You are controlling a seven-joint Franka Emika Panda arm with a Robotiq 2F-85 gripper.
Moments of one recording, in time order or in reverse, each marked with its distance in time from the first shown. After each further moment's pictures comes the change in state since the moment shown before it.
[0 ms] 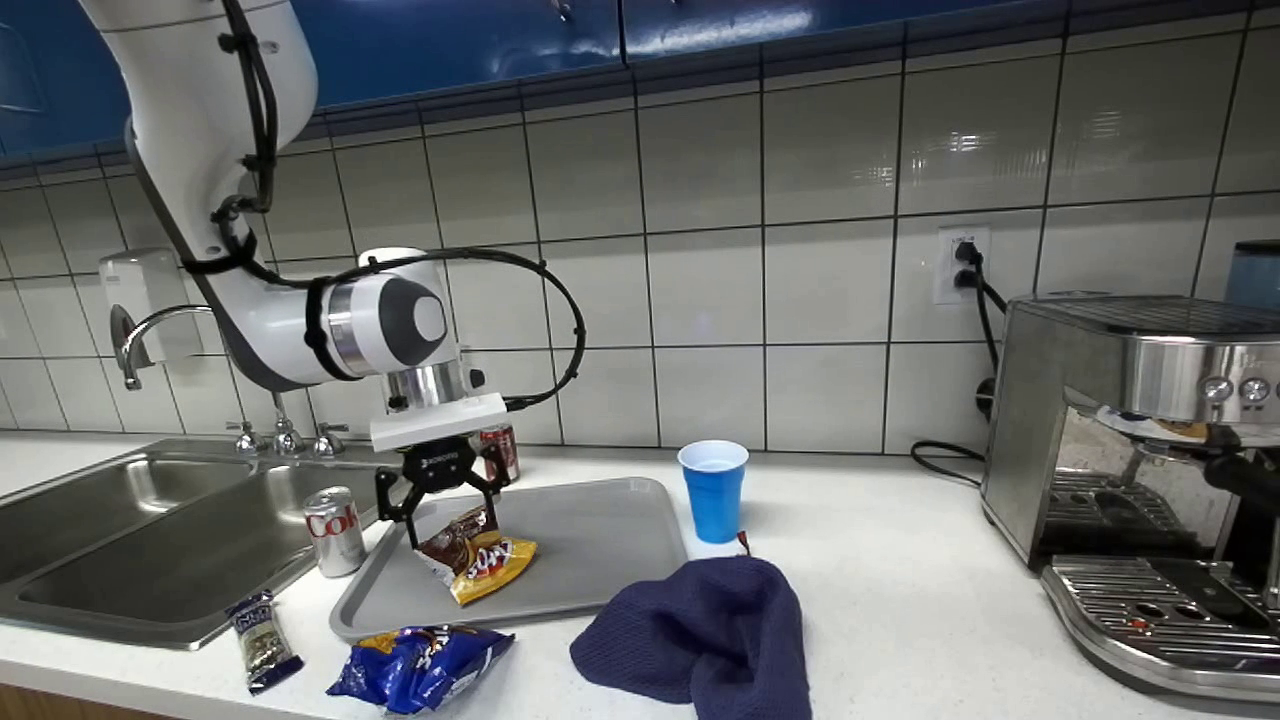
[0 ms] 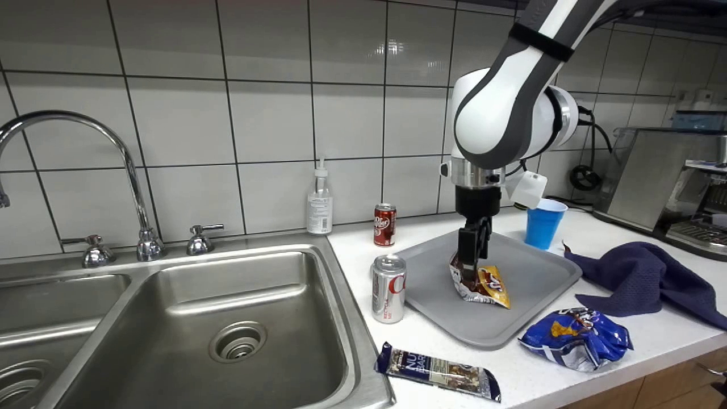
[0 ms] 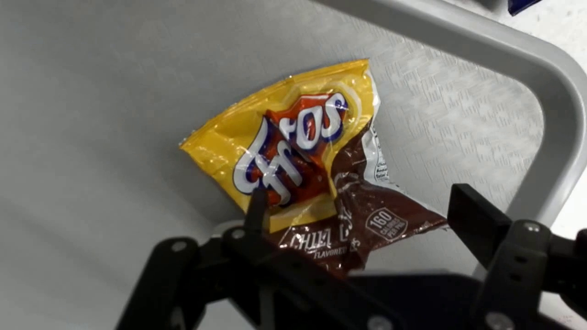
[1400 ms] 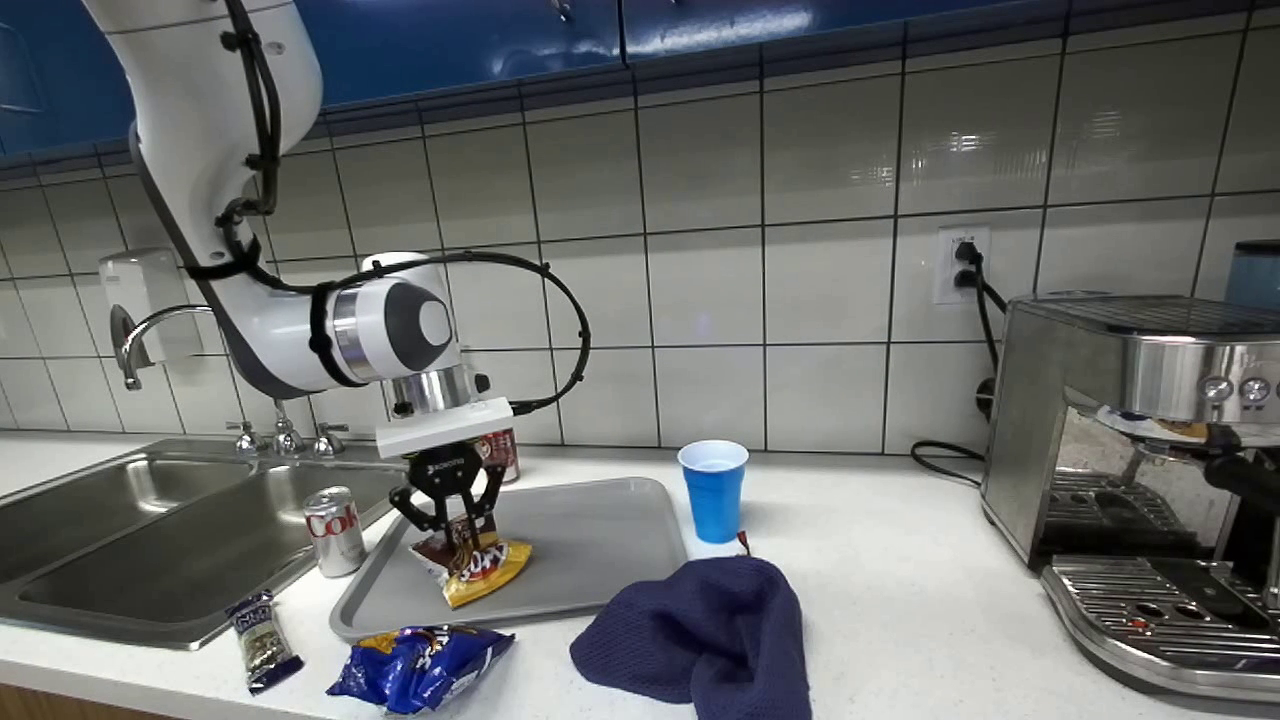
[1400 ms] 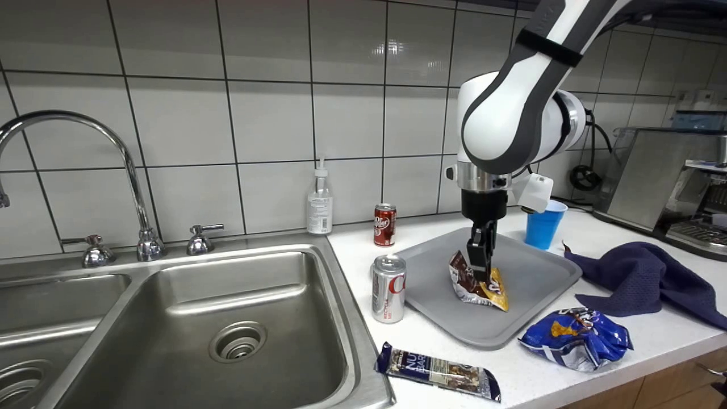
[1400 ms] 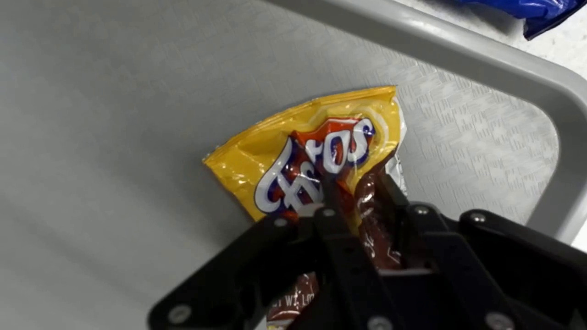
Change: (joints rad) arm 0.000 0.001 -0.019 -0.017 -0.026 0.015 0.004
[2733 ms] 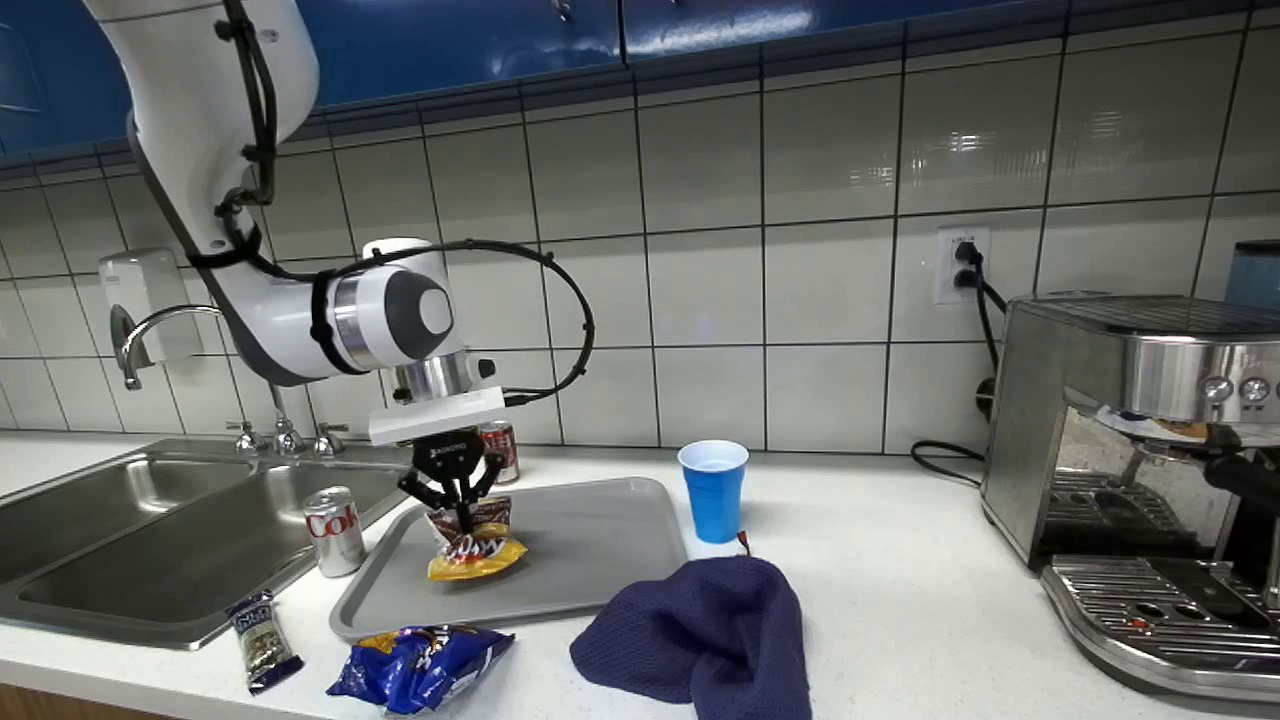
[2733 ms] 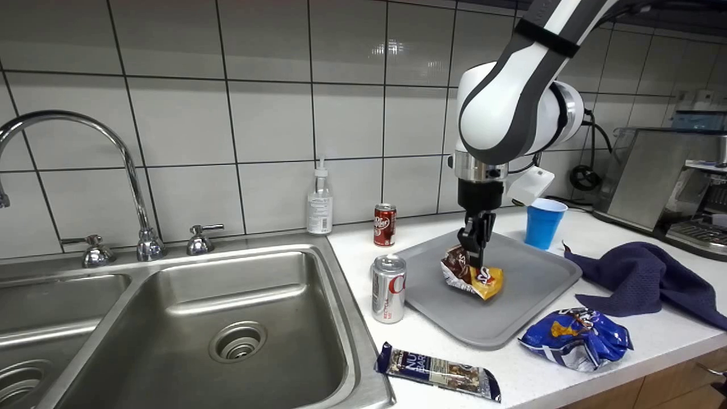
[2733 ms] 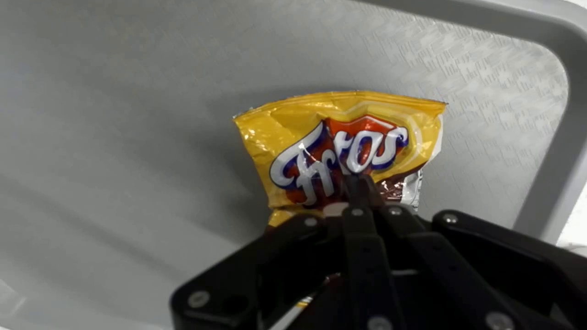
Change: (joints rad) arm 0.000 -0.017 0.000 0.016 0.024 0.021 0.111
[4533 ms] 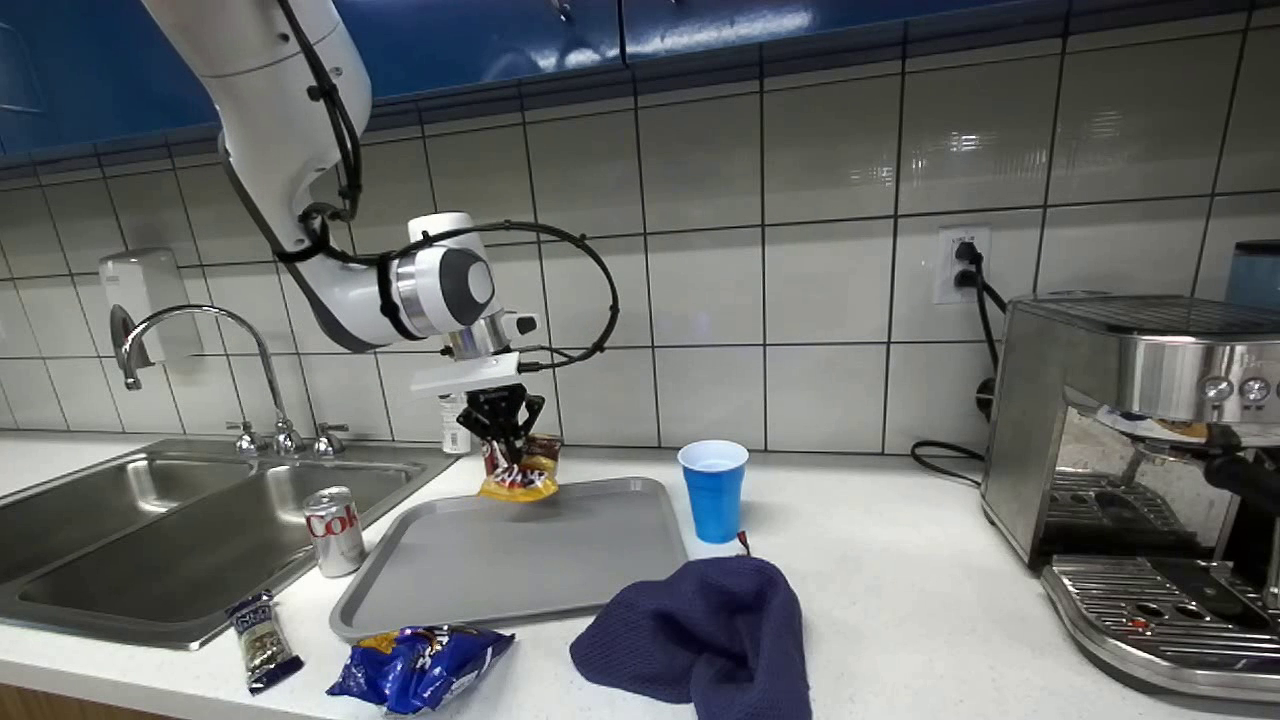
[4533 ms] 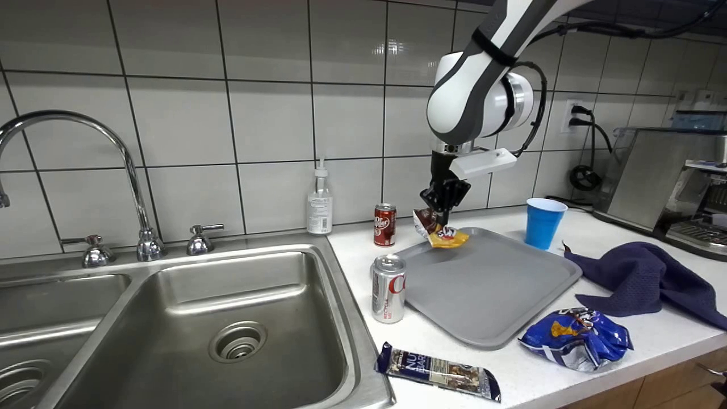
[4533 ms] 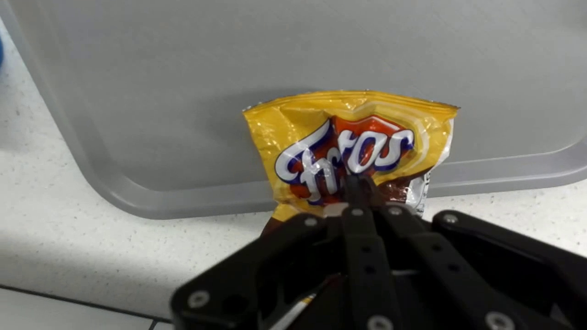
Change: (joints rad) arm 0.034 0.160 -0.055 0.336 0.012 -0.001 0.340
